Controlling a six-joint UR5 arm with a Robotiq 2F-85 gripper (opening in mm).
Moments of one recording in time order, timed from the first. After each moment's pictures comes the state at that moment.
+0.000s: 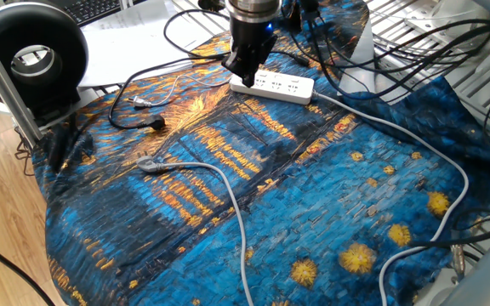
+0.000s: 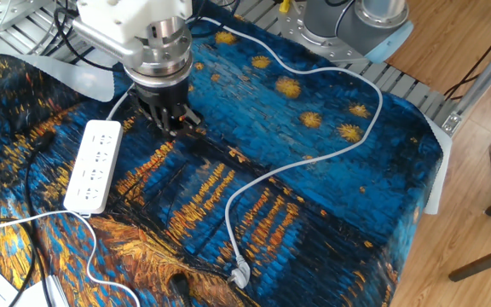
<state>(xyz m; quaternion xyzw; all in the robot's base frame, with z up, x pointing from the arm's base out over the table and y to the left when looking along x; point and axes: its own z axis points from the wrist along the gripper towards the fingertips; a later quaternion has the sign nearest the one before) 0.558 0.018 0.174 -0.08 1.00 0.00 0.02</state>
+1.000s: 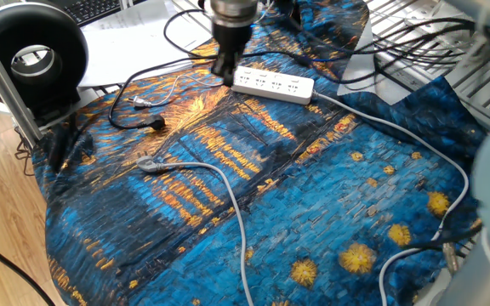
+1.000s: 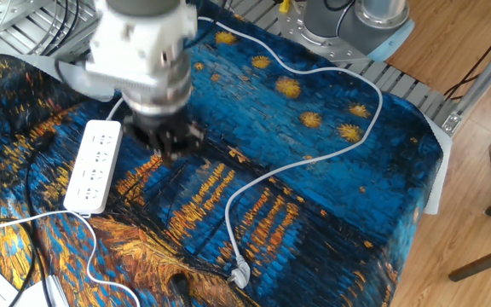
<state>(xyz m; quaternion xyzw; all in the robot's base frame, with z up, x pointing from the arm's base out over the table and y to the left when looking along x) 0.613 0.054 0.154 -0.22 0.97 -0.02 0.04</state>
